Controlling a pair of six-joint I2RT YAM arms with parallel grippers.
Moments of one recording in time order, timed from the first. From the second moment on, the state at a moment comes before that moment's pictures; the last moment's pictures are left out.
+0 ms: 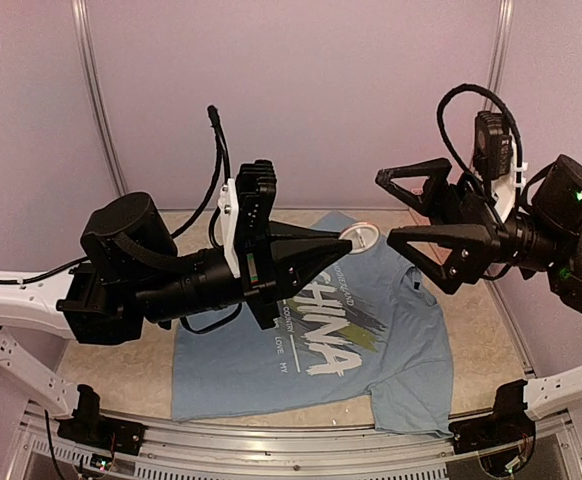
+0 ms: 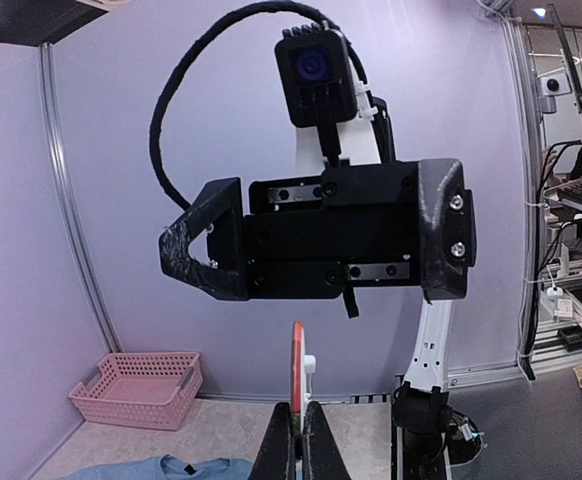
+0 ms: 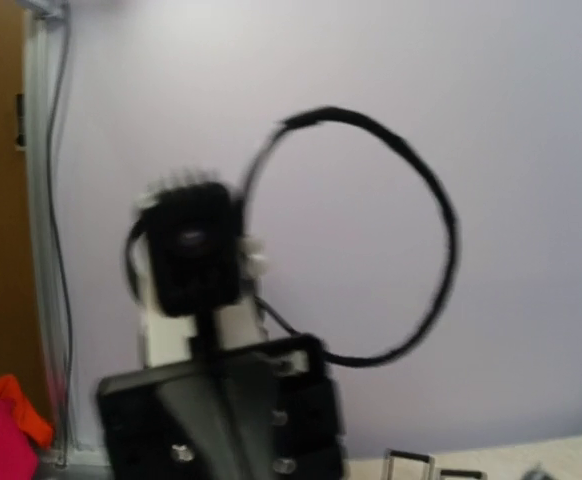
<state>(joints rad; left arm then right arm) -1.41 1.32 1.17 0.36 -0.04 0.17 1.16 0.90 1.08 0.09 -0.35 0.04</state>
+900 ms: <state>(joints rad) -1.44 1.34 1.23 0.29 -0.04 0.25 1.16 0.93 1.15 -0.16 -0.37 0.00</state>
